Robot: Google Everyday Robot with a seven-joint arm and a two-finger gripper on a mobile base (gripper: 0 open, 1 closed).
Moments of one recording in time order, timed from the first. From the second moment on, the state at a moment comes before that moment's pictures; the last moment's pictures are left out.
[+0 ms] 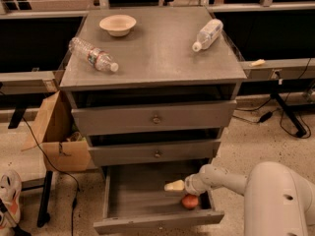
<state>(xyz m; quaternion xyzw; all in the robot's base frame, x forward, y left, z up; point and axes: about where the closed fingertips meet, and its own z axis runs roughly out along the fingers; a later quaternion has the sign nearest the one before) 0.590 -0.130 0.206 -0.01 0.97 0.23 0.09</state>
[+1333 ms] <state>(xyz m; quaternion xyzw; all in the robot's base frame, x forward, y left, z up) 0.566 -0.150 0.135 0.05 0.99 0.15 -0.01</state>
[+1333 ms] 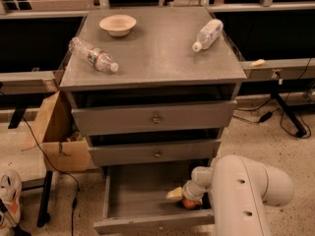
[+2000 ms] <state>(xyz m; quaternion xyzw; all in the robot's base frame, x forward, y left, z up) 0.564 -0.151 0.127 0.05 0.99 0.16 -0.02</state>
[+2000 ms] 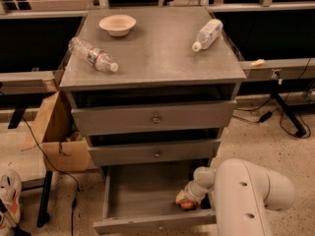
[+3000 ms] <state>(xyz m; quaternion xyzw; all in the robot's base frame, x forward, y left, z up) 0.584 -0.178 0.204 0.04 0.98 0.19 0.05</state>
